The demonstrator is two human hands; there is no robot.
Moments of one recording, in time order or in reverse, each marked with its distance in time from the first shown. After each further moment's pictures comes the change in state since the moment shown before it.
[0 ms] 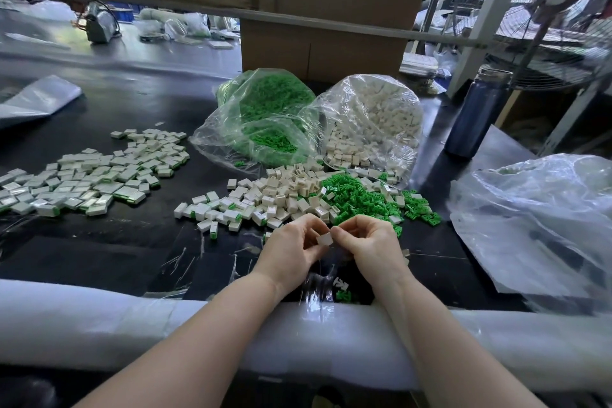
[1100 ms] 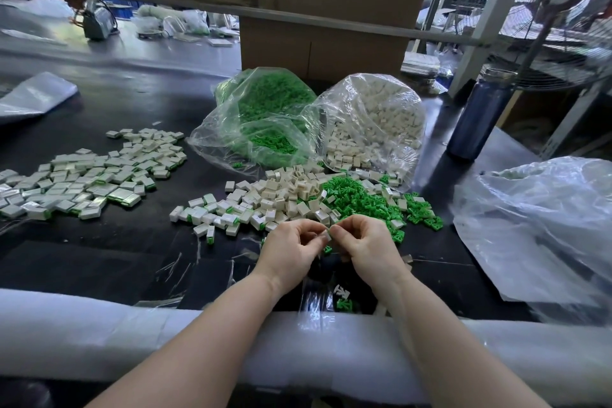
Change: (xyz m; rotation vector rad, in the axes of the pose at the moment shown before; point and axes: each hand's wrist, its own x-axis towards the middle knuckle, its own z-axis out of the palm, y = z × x) left_hand 0.010 -0.001 0.001 -0.113 0.063 -0.092; right_hand 0.015 0.002 0.003 -0.093 -0.065 -0.031
